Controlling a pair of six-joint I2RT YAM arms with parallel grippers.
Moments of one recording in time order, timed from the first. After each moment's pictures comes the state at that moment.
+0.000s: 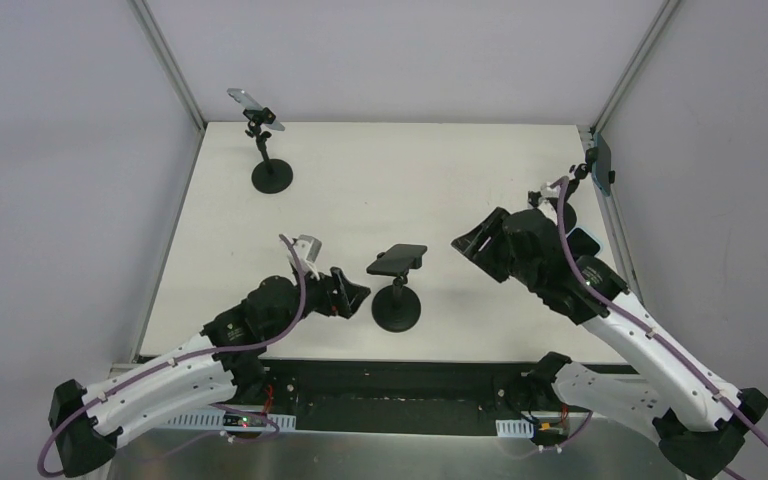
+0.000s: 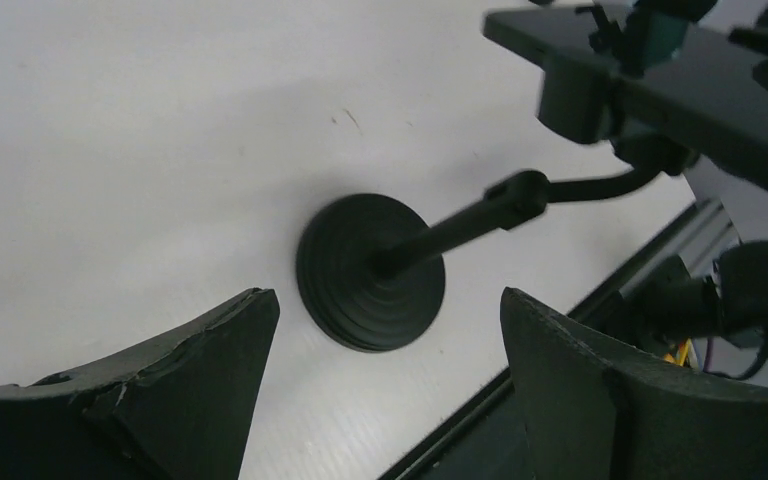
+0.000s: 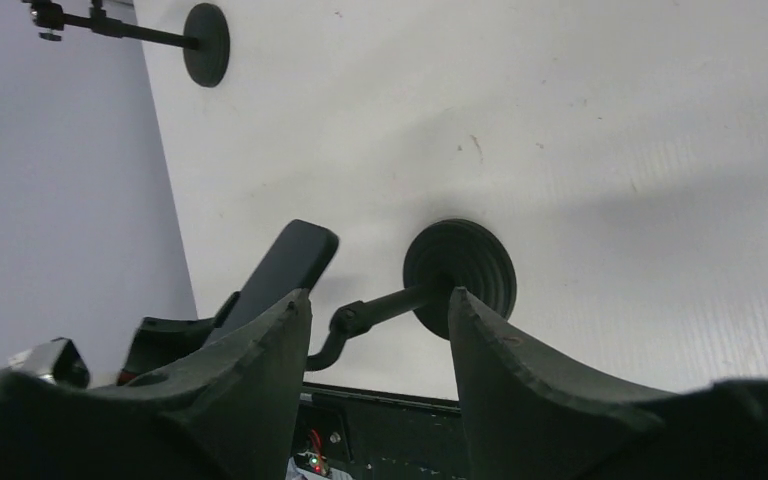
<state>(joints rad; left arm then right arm) -0.88 0.55 0.35 -0.06 -0.21 -0.61 0.79 0.87 0.99 -0.77 0.31 1.15</state>
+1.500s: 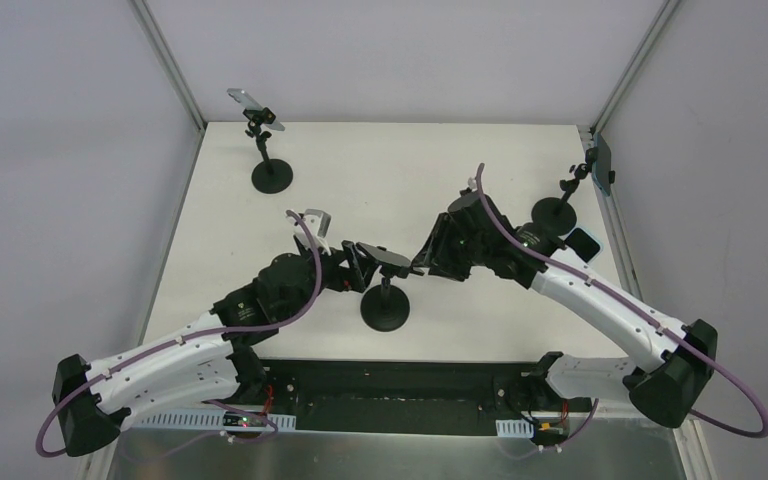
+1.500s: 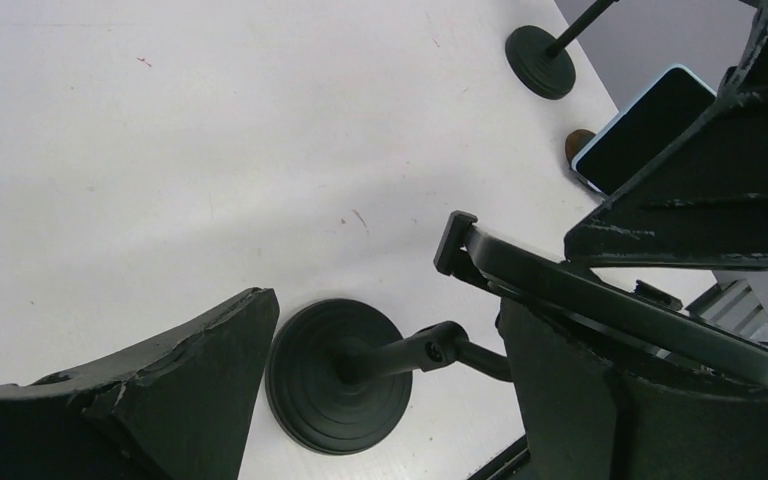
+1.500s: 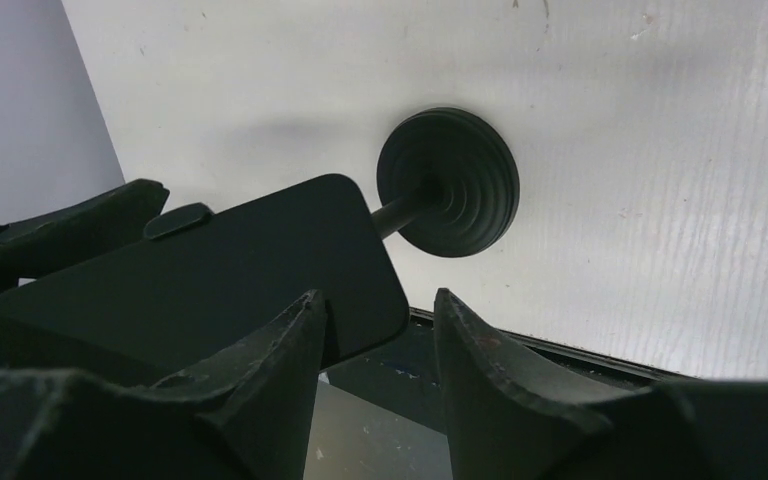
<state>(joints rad) -0.97 0.76 0.56 -0.03 -0.39 -0.54 0.81 1.22 1.14 -0.78 0.00 1.04</state>
